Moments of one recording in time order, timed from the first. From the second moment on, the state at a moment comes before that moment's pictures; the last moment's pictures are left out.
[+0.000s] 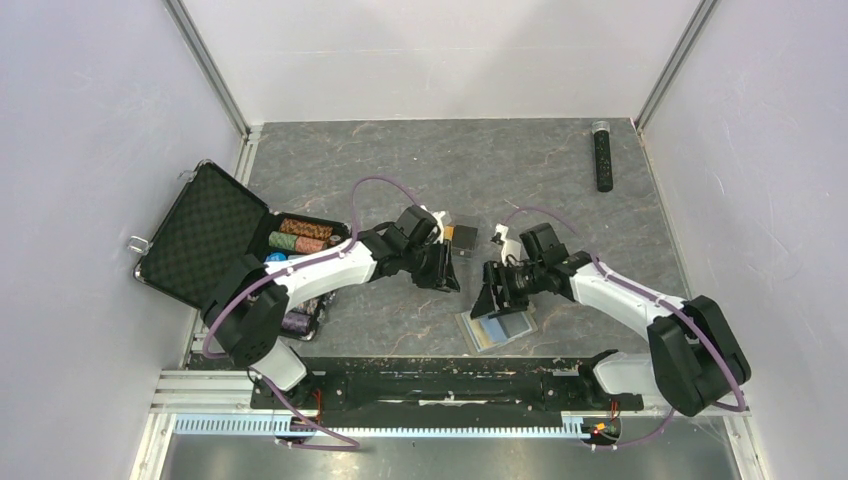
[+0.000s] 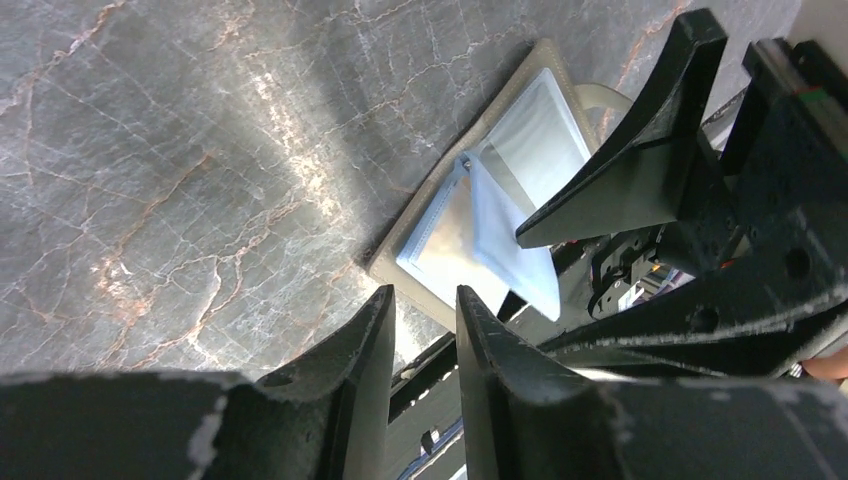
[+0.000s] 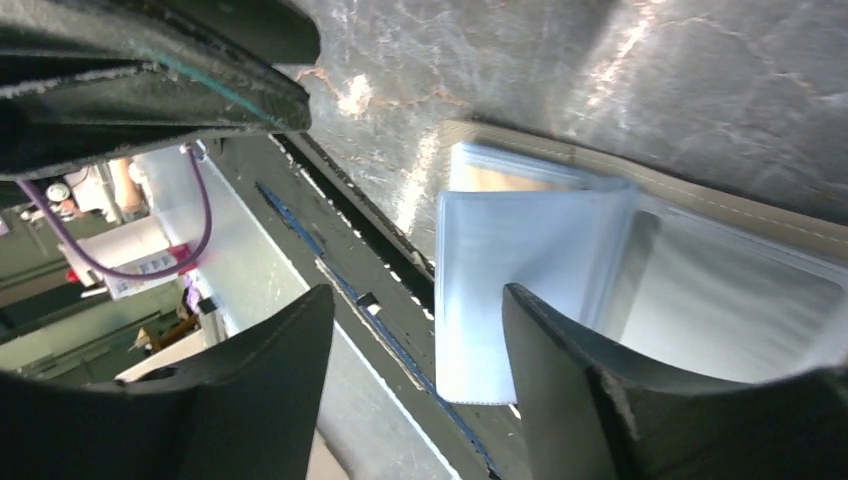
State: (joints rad) left arm -0.81 1.58 1.00 -0.30 0.32 -0.69; right arm 0.46 1.29 0.63 -0.40 -0.70 0.39
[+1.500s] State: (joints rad) left arm -0.46 1.99 1.49 -0.54 0.55 -0.57; right arm 0.43 1.85 1.43 -0.59 -0.49 0.26
